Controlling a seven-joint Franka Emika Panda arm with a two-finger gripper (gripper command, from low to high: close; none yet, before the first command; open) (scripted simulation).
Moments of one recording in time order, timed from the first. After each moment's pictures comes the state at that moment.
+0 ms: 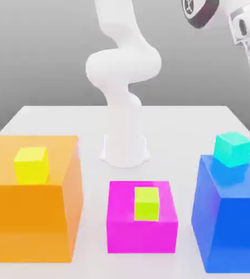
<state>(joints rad) 0.65 -0.28 -0.07 -2.51 0.16 2.63 -0.27</state>
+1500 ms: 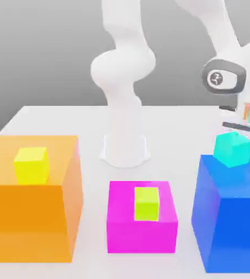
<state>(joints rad) 0.89 -0.16 0.02 -2.68 -0.02 2.58 -0.67</state>
